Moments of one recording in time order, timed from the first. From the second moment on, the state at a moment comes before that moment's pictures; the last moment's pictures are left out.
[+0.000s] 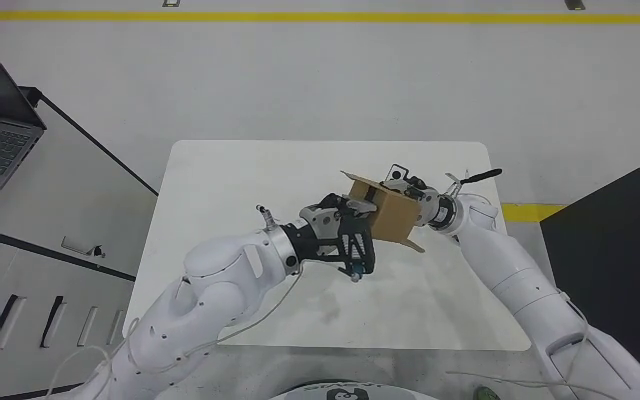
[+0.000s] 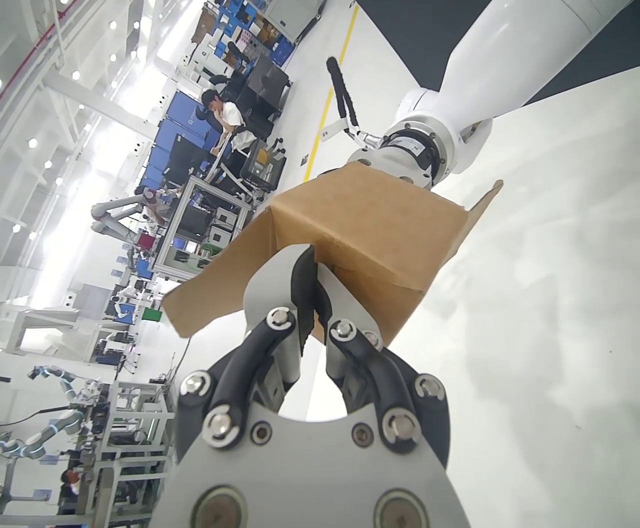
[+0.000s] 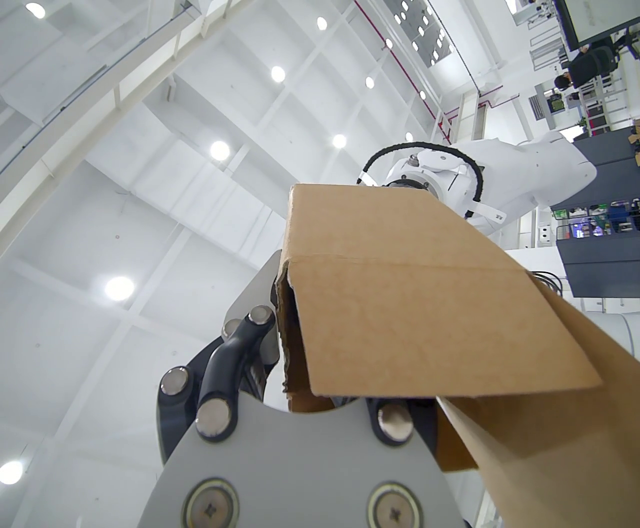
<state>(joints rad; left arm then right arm) 1.29 -1.09 -0.97 -2.23 1.83 -0.58 -0.30 -1.01 -1.09 0.93 -1.13 1.34 0.37 1.45</state>
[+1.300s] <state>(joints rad) 1.27 -1.11 -0.97 -2.21 1.82 -0.57 -0.32 -1.01 -1.09 0.93 -1.13 1.34 0.37 1.45</state>
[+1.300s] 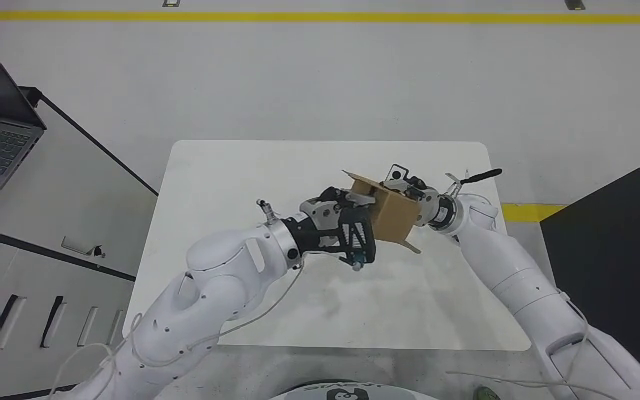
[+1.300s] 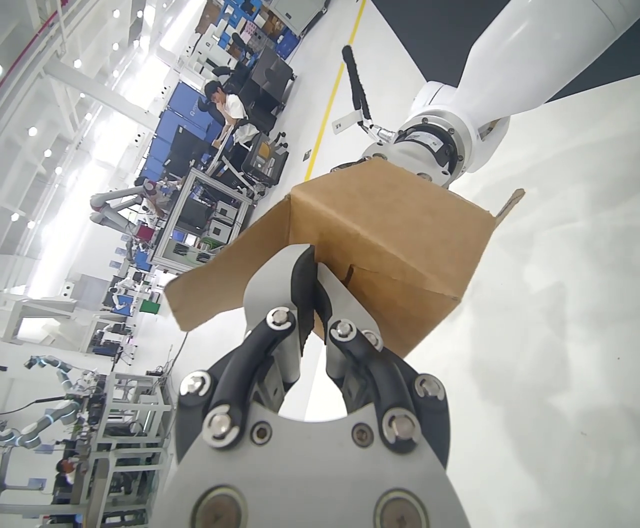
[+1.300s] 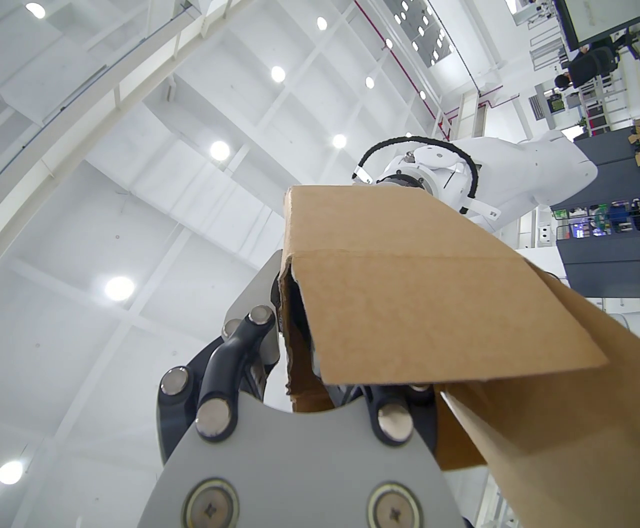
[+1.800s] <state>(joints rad) 1.28 -1.12 -0.99 -2.22 1.82 -0.56 -0.33 -1.01 -1.09 0.93 -1.13 1.34 0.37 1.45</state>
